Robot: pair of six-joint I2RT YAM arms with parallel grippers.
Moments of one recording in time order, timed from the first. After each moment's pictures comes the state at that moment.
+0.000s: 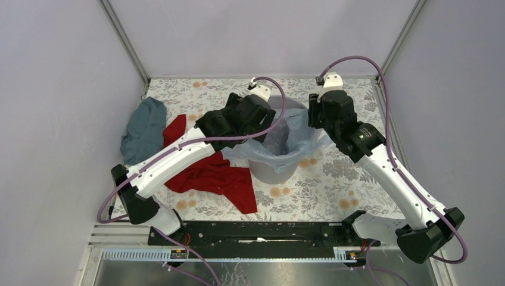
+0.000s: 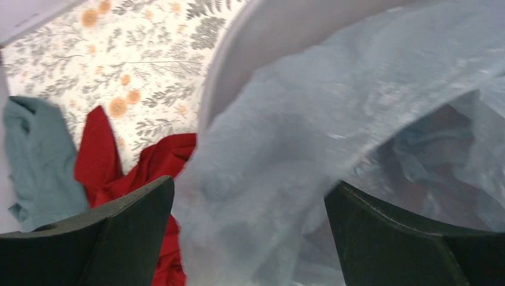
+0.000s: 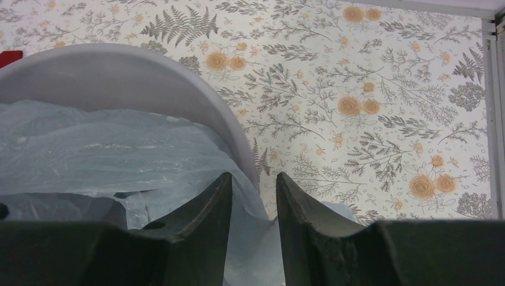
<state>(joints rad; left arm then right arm) -0.95 1.53 1.67 -0.91 -0.55 -0.25 0.57 1.17 1.27 -0.56 0.35 0.18</state>
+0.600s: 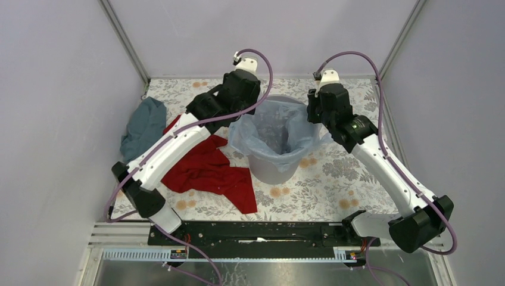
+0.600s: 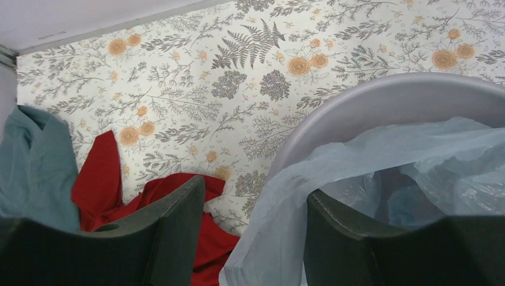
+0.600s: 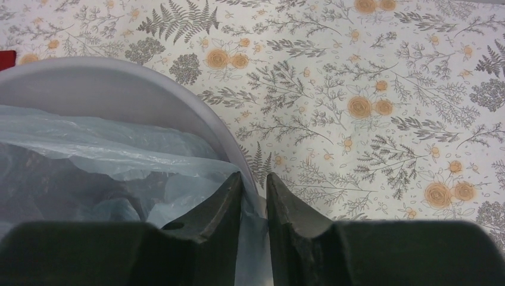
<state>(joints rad) -0.81 1.58 1.82 -0.84 -0.56 -0.26 0.49 1.25 1.27 -0.52 0.26 0.19</state>
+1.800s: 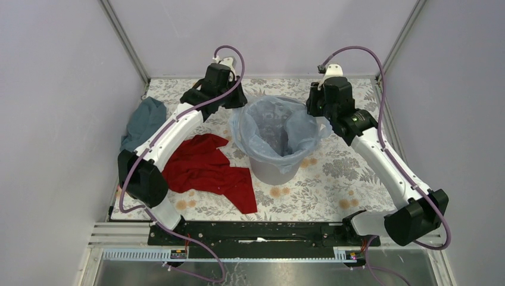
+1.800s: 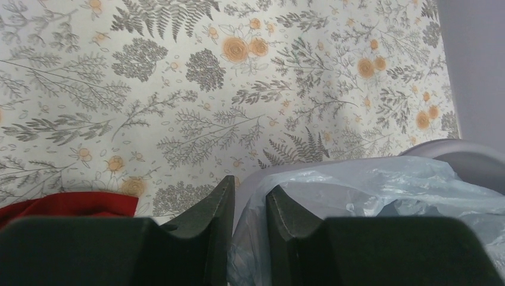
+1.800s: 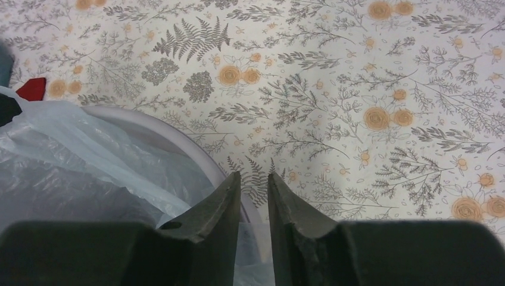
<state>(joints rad) -0.49 1.66 1.61 -0.55 0.02 -0.46 0.42 1.32 1.31 -0.46 0.16 0.24</state>
